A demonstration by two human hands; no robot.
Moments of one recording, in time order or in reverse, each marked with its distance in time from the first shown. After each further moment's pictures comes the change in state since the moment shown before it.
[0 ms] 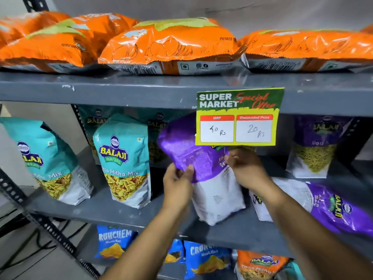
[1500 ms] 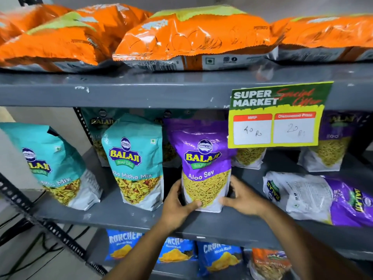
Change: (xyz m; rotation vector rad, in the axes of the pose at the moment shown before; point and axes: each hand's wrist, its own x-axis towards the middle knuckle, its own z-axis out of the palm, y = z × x) left_hand 0.046 -0.069 -0.105 0.551 -0.347 -0.005; right_hand -0.033 0.054 0.068 0.085 -0.500 0.080
